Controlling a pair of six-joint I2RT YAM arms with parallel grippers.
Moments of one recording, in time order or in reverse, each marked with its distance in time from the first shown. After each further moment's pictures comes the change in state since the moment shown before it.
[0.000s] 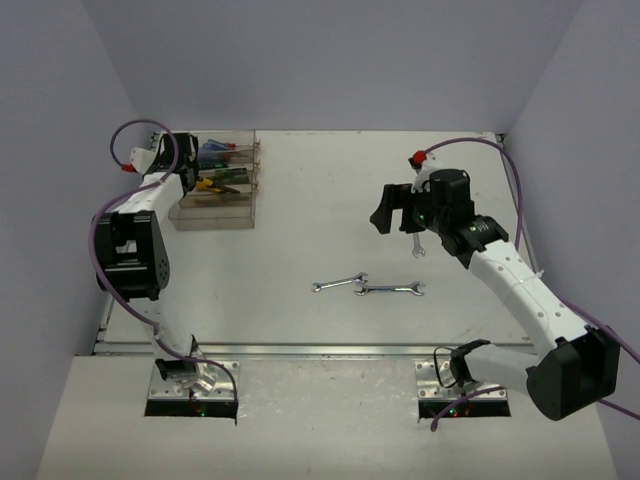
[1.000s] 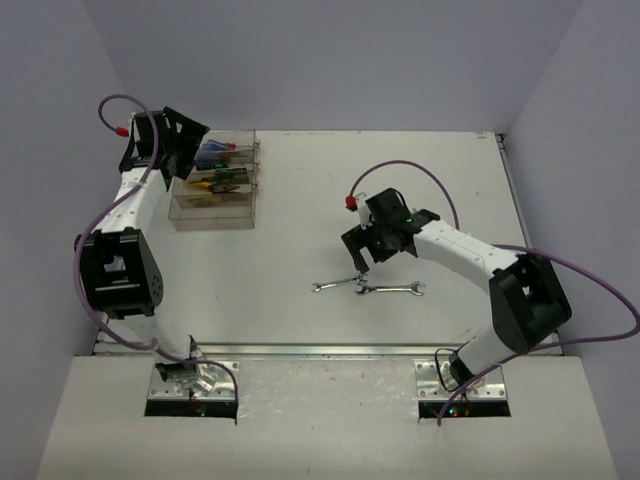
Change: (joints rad) left arm 0.051 -0.102 0.090 0.033 0.460 0.203; right arm 0.188 0.368 0.025 -0.118 0.097 -0.285
